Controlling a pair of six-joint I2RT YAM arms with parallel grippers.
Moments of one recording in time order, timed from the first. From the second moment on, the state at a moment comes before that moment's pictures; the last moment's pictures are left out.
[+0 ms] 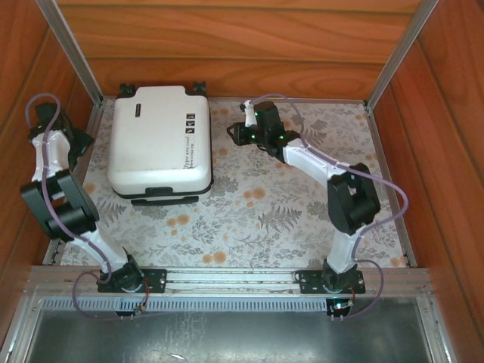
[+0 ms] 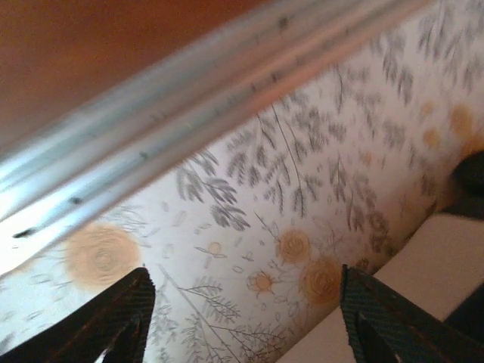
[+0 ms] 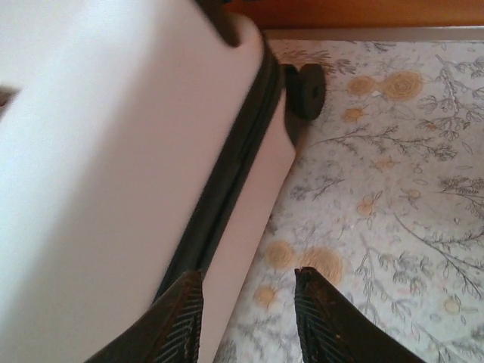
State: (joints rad) left arm 0.46 1.78 1.45 -0.77 0.09 -0.59; right arm 0.56 1.90 1.44 -0.09 -0.27 0.34
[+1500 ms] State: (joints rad) left arm -0.10 1.49 1.41 -0.73 -0.16 -0.62; right arm 0.43 1.90 1.49 -0.33 -0.12 0.40
